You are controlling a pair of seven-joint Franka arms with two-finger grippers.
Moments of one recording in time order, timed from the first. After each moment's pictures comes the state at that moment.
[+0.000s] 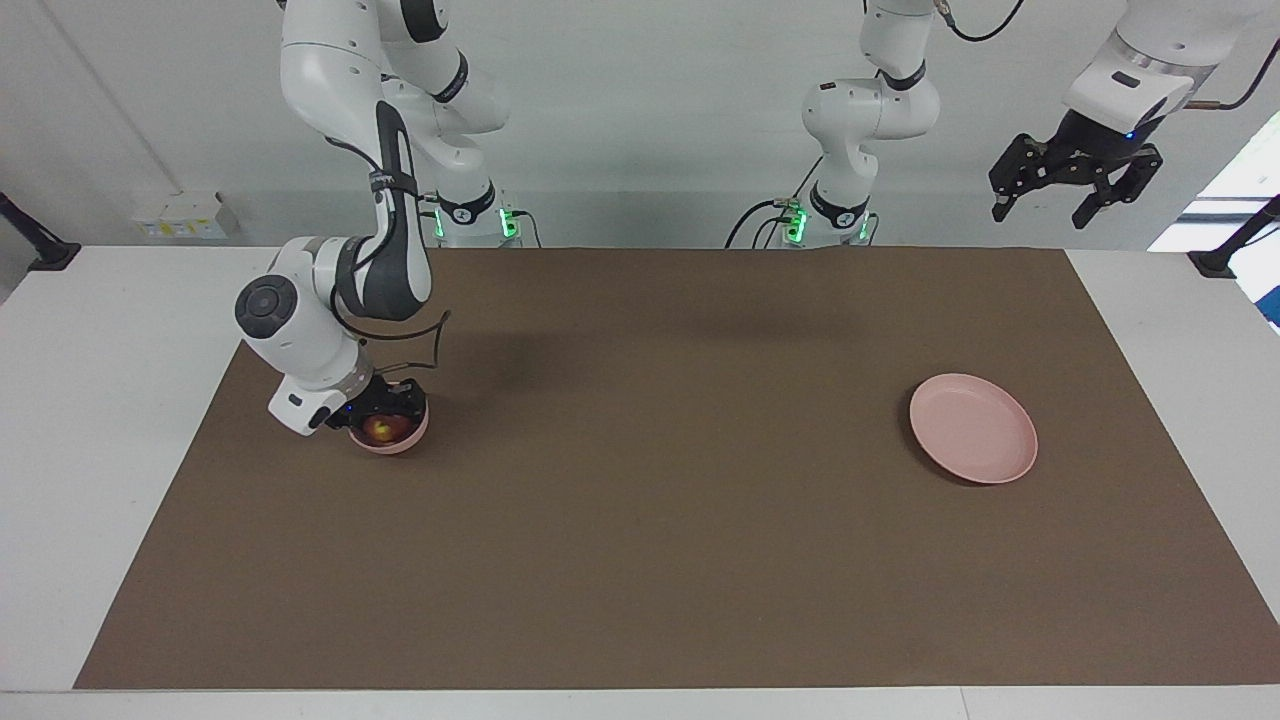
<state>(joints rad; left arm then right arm) -0.04 -0.06 0.01 -1.47 0.00 1.39 0.15 0.01 0.32 -0.07 -1.91 0.07 2.09 -0.29</state>
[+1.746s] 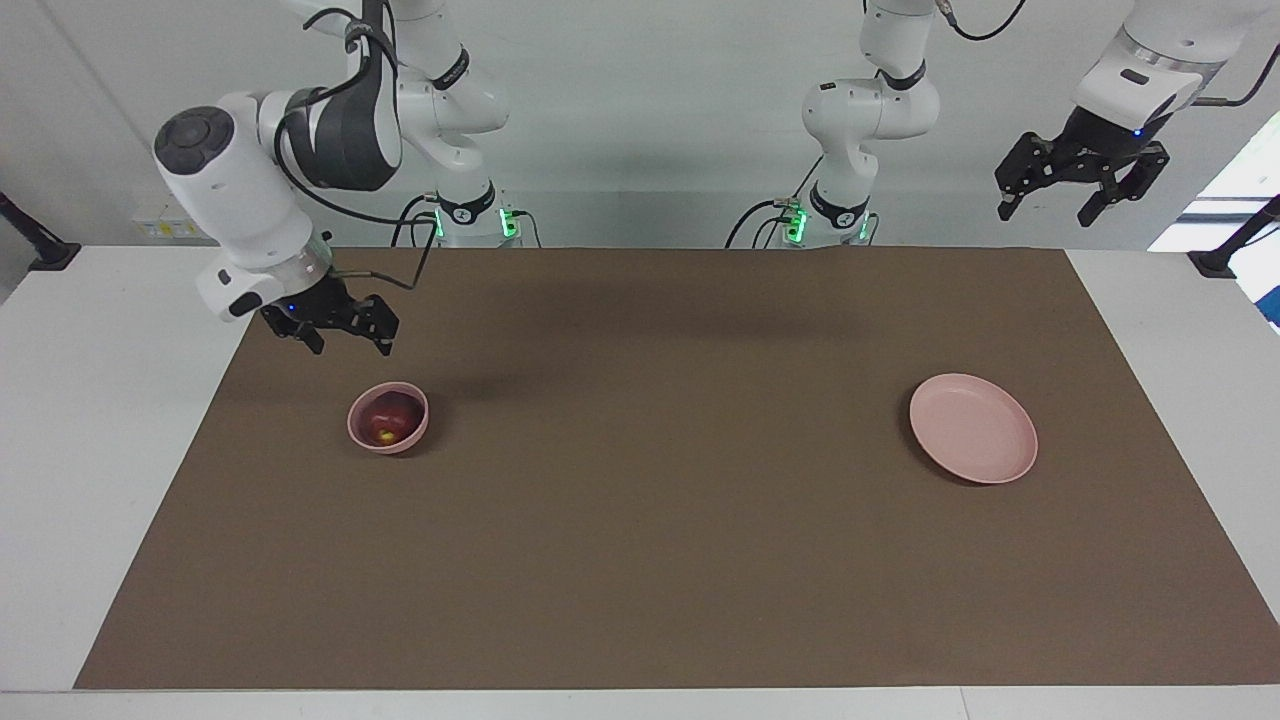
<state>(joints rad) -0.04 -0.06 0.01 -1.47 0.00 1.40 0.15 0.02 0.03 -0.07 -1.77 0.03 1.75 0.01</state>
